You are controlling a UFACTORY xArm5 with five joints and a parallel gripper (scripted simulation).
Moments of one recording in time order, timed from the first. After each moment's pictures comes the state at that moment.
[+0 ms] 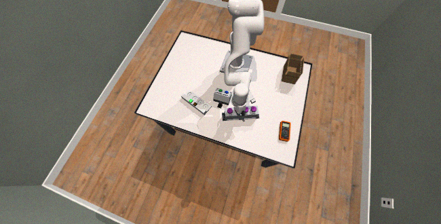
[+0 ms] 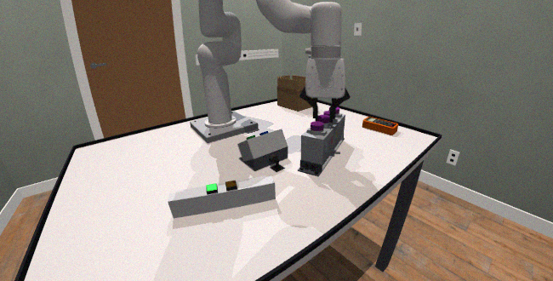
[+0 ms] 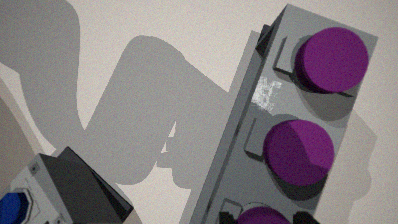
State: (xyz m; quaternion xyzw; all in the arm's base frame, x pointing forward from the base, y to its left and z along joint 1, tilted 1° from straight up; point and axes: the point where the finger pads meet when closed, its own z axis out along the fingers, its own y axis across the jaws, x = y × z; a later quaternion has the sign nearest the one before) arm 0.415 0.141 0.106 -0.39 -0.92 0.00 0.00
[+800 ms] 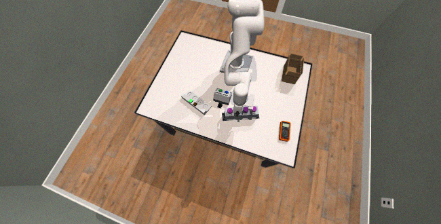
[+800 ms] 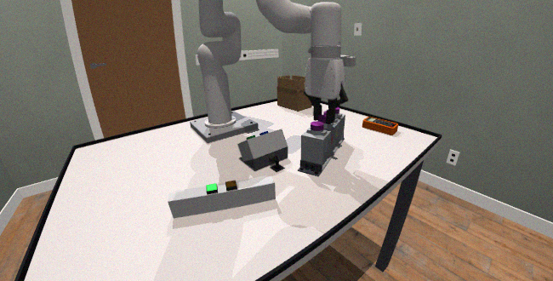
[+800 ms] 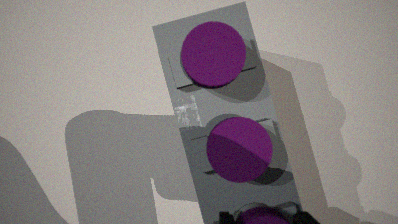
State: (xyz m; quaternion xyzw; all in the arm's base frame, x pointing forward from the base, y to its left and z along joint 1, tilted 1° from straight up) arm 0.415 0.141 0.106 -0.65 -0.76 0.00 0.00
